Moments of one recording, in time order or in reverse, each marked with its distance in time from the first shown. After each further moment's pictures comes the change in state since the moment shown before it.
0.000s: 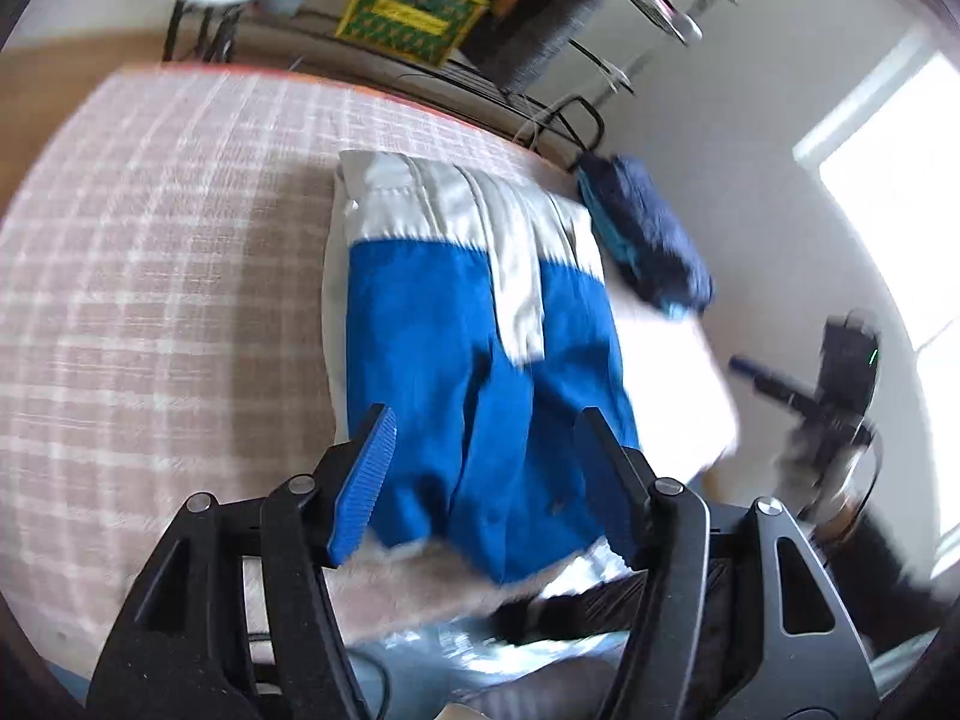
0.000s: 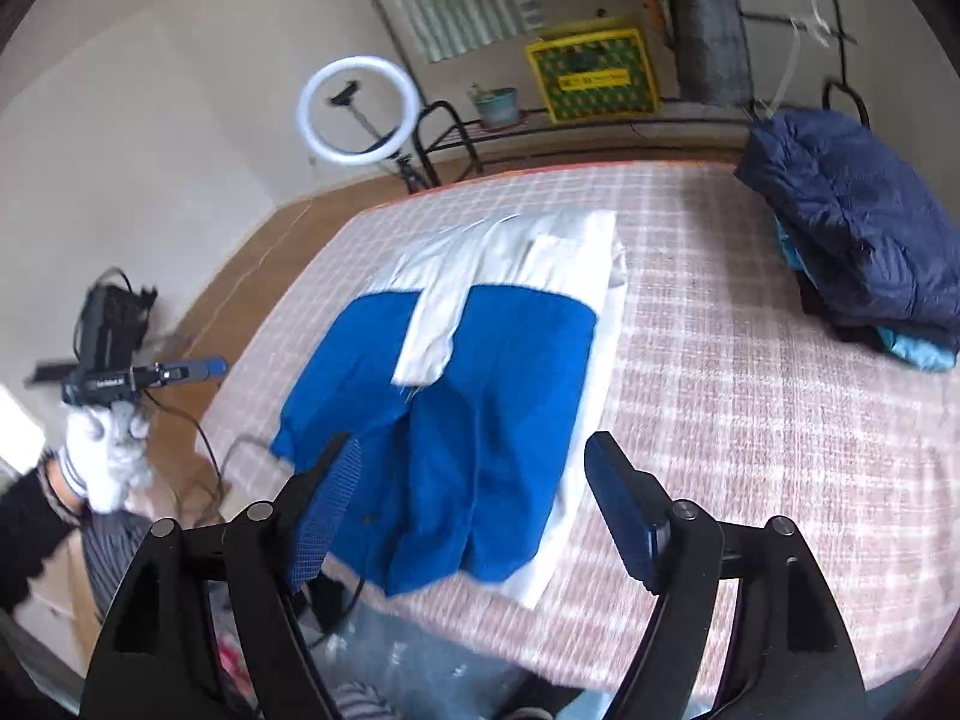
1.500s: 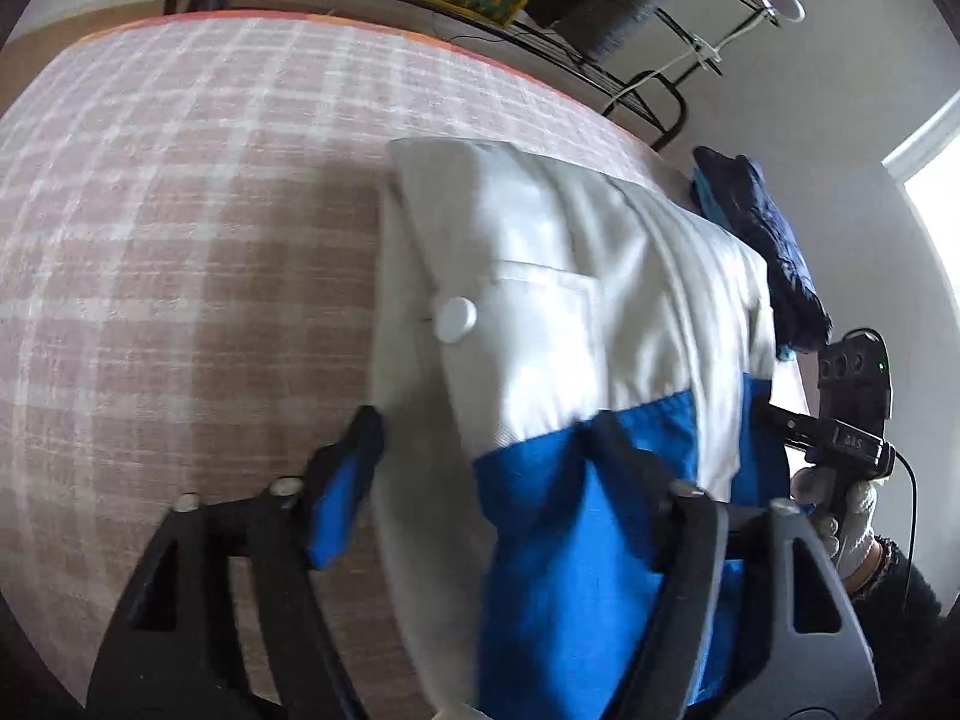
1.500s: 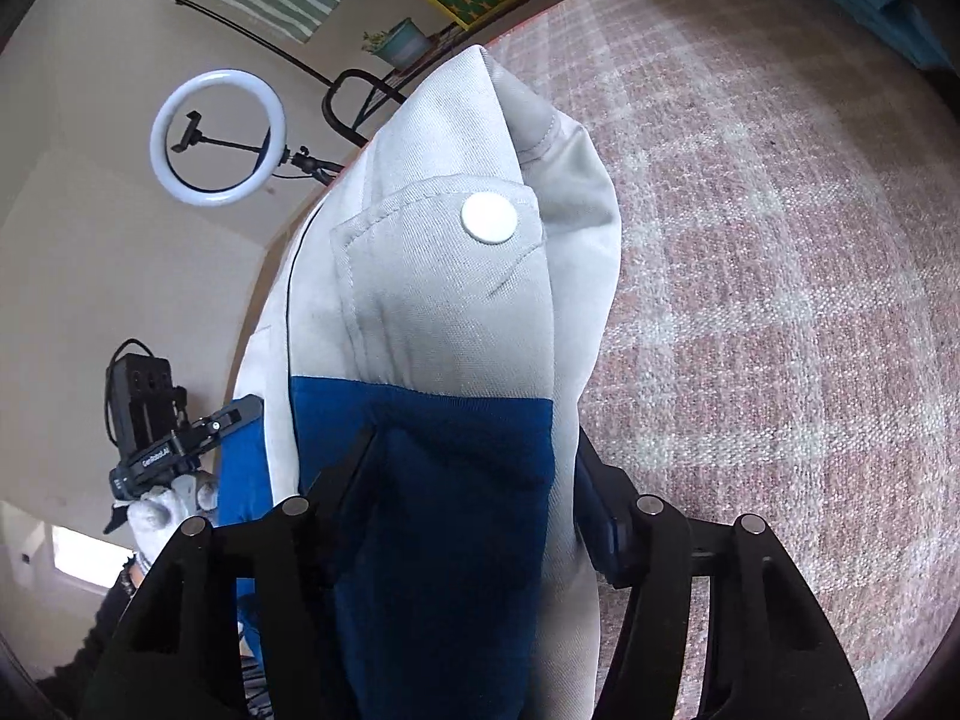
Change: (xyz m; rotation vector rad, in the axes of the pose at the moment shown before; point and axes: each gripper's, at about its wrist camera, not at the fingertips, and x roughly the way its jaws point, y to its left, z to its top) left arm 0.146 0.065 0.079 0.003 0.105 0.129; right arm 0.199 -0.096 0.041 0.355 0.133 0.154
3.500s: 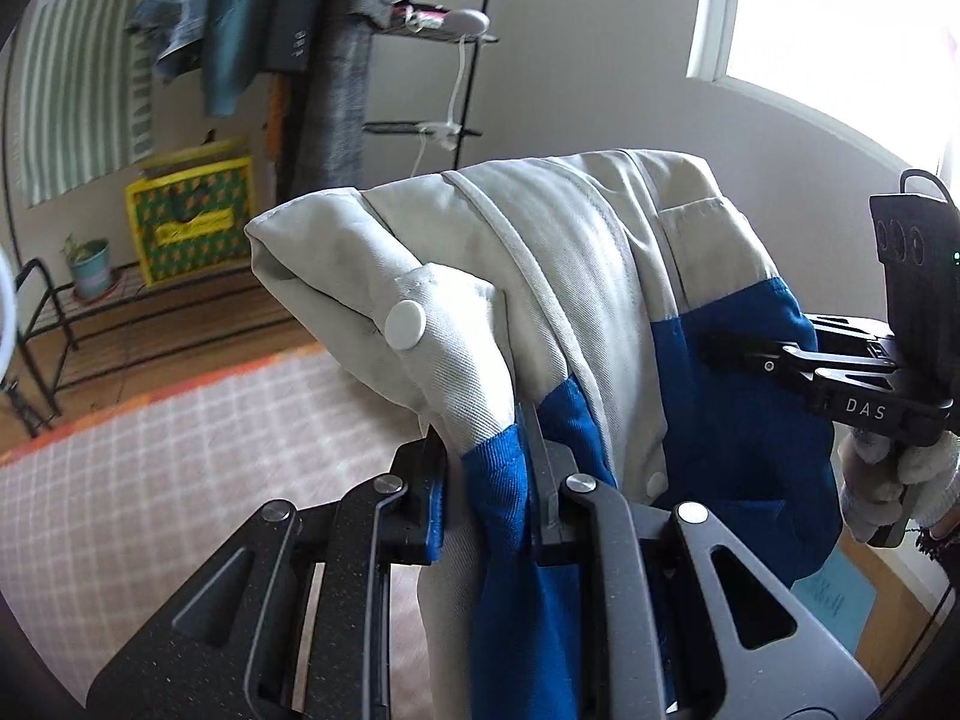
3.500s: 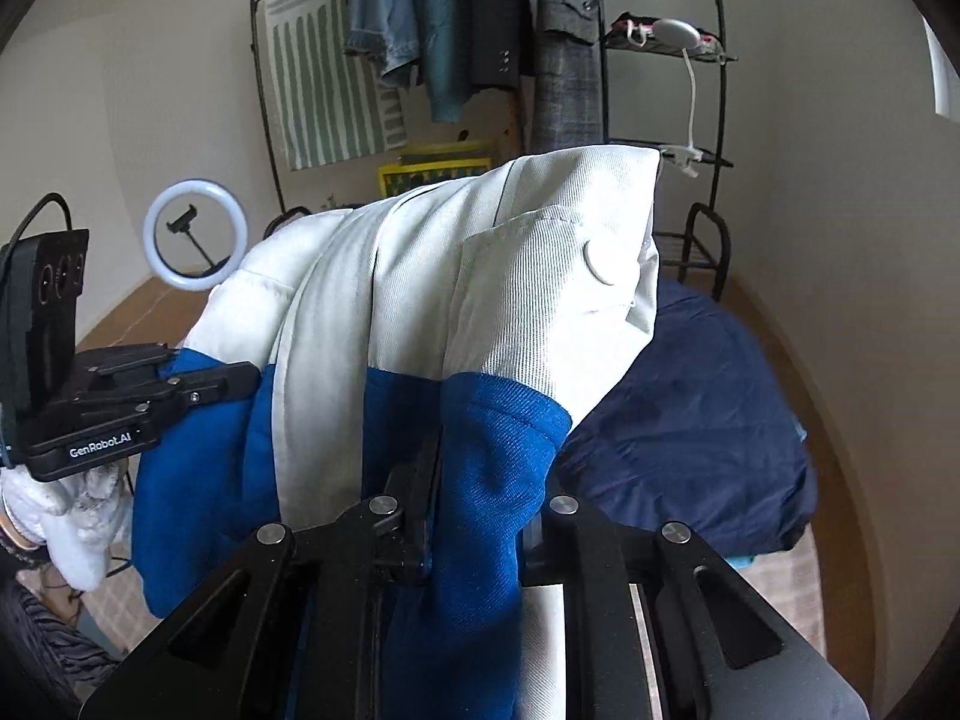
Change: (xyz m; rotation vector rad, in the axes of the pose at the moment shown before) left arm -0.002 -0.390 0.051 0.568 -0.320 -0.053; right arm -0.282 0.048 0.044 -0.446 -0.452 -0.505
